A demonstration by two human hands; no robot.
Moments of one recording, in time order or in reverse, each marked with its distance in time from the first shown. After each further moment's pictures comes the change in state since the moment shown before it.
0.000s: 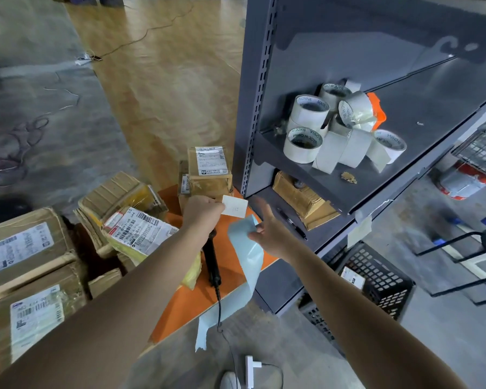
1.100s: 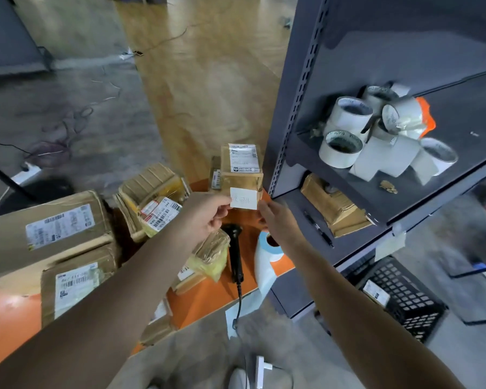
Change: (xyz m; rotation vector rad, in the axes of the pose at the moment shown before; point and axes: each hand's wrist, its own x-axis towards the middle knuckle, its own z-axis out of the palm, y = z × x) left_hand -0.006 -0.004 -0.059 -0.402 -0.125 -0.213; right_hand 0.028 -0.038 0.035 0.277 0.159 -0.032
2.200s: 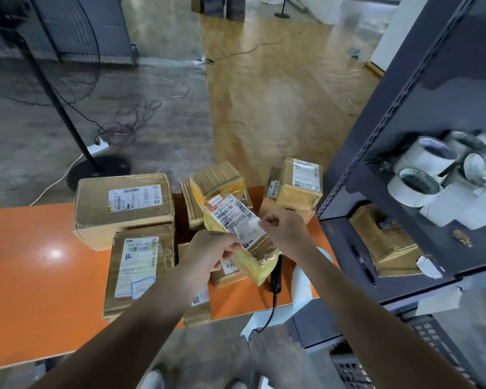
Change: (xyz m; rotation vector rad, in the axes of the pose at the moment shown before) left_hand -0.049 -0.062 -0.094 -0.020 0.203 -0.020; right_hand -0.032 -0.069 0.071 -0.512 -0.182 -0.329
